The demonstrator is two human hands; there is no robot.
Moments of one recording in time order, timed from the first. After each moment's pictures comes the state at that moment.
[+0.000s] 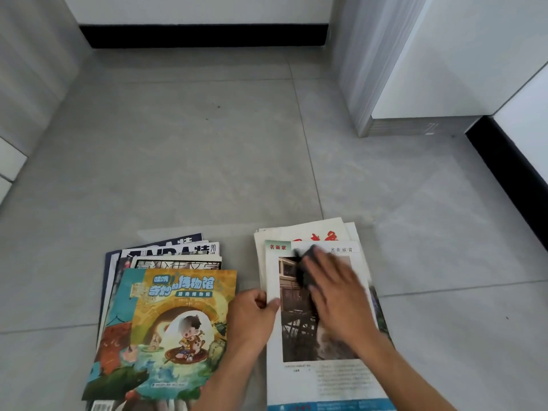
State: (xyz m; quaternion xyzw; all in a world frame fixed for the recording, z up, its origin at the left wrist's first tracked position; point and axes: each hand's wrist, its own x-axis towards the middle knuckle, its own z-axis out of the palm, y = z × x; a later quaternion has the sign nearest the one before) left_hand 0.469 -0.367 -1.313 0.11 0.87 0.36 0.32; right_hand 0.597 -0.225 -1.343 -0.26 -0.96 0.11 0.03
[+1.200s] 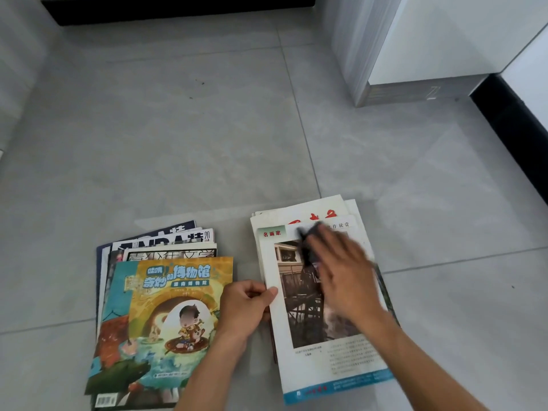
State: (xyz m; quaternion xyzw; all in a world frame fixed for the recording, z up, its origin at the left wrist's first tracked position) left_hand 0.463 -0.376 -1.324 0.00 0.78 0.46 0.43; right_hand 0.598 -0.217 -1.353 -0.29 -0.95 0.09 0.10
